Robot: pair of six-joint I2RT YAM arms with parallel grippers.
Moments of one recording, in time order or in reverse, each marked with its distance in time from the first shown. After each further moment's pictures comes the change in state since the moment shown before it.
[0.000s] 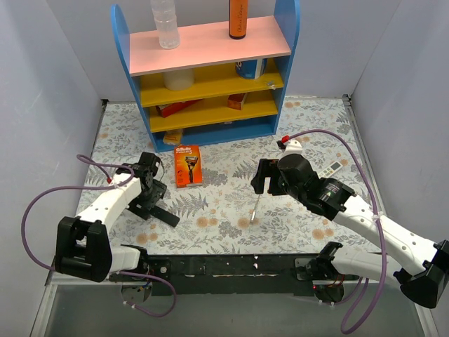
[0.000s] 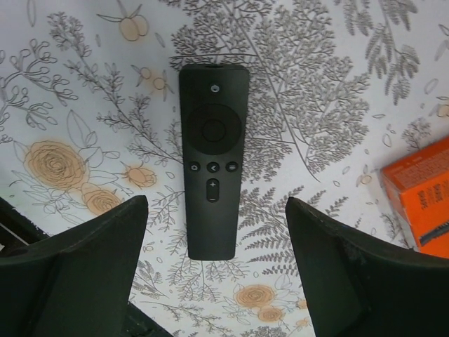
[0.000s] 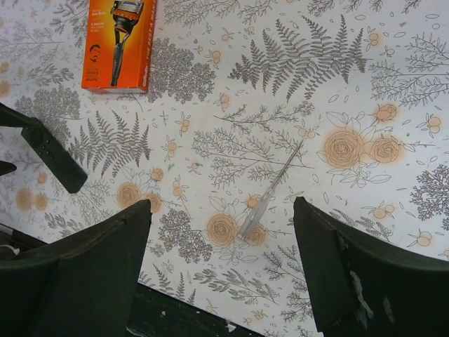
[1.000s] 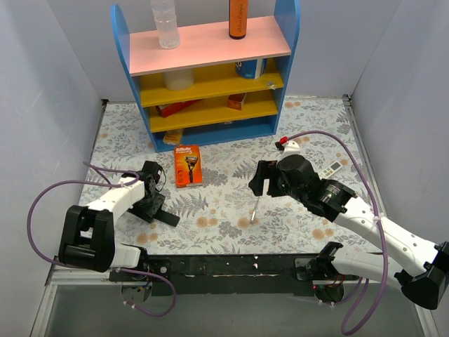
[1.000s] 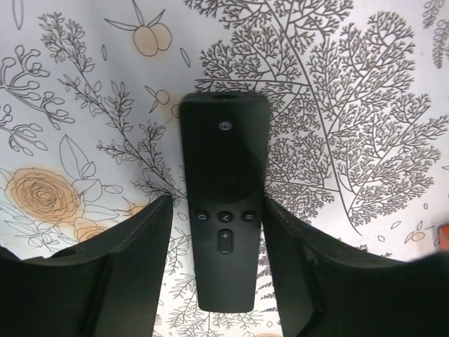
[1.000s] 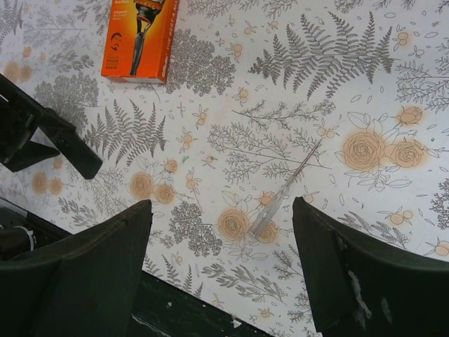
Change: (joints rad) left arm 0.013 0.074 -0.136 0.118 -0.020 -0.053; right arm 0.000 -0.012 -0.006 0.013 -0.056 -0.010
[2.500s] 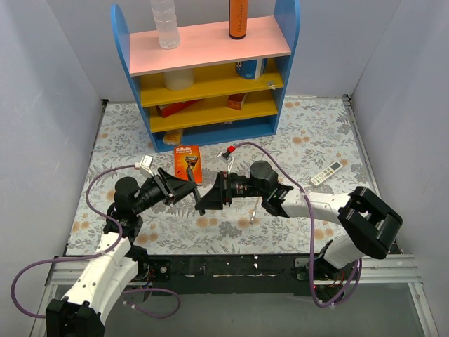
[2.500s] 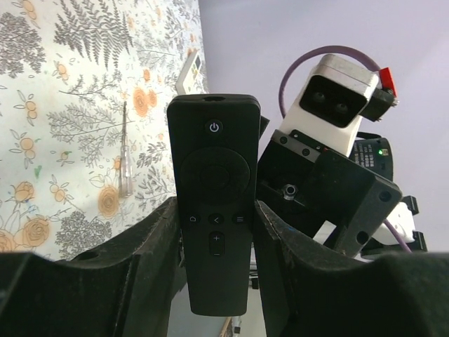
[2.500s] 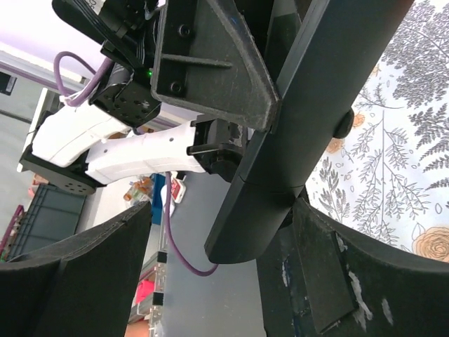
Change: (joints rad) left arm 0.000 -0.700 -0.364 1.016 0.990 0.158; right arm 0.072 0.520 -0.206 1.311 -0.896 0.352
